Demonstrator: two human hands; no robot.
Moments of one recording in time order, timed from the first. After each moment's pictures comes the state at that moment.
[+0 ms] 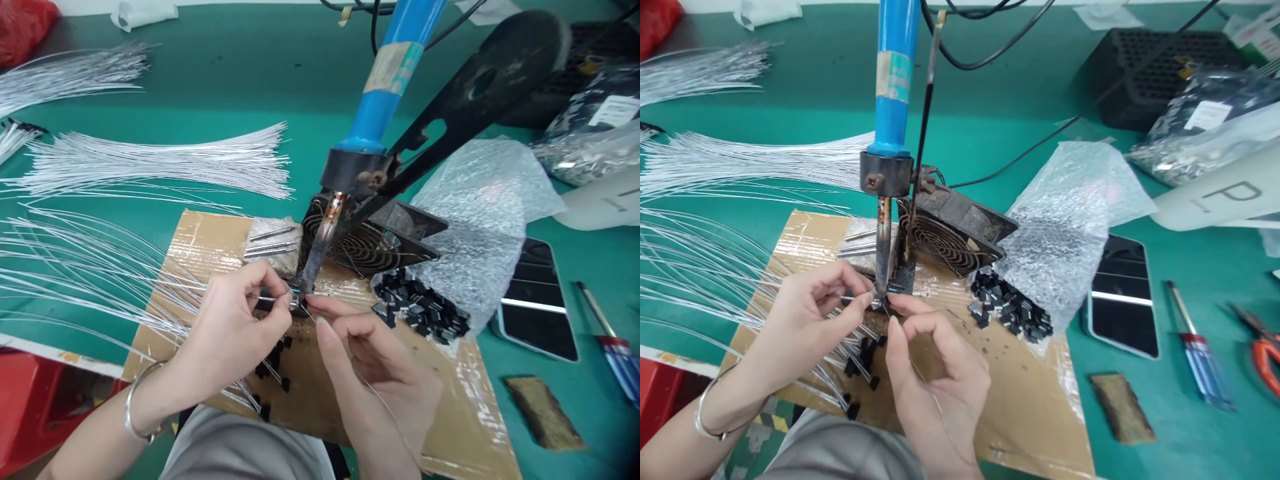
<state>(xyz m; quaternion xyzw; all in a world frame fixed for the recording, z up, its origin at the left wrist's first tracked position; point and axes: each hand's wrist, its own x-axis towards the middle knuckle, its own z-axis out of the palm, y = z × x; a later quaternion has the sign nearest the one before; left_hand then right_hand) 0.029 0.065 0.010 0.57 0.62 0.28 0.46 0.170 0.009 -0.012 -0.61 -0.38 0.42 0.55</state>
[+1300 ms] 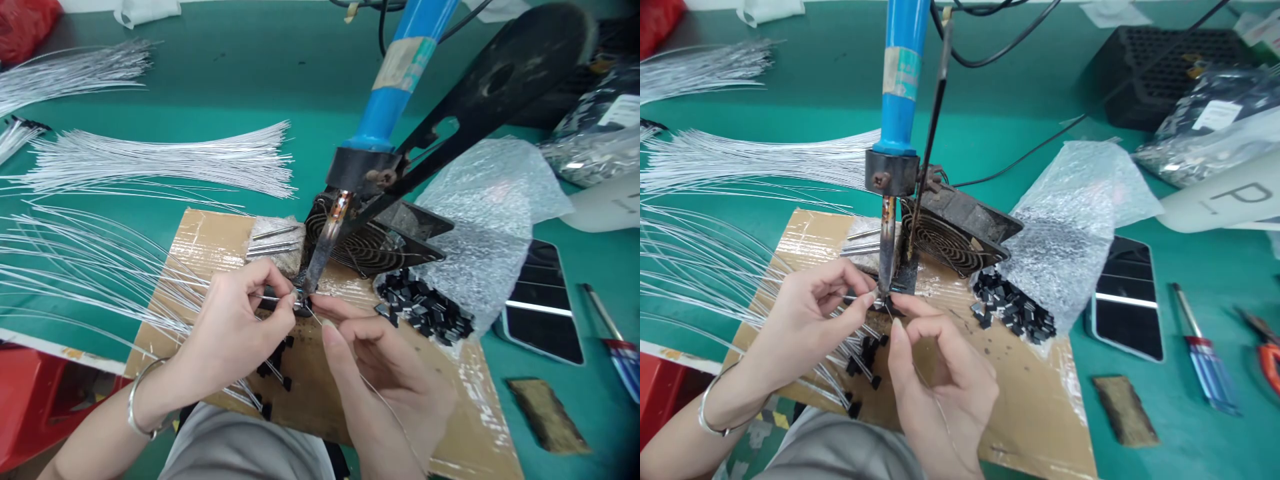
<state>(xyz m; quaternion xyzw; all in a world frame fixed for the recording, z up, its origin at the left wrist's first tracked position) 0.027 0.063 0.013 0.57 0.60 0.29 0.47 0.174 0.007 -0.011 -0.62 -0.42 0.38 0.54</state>
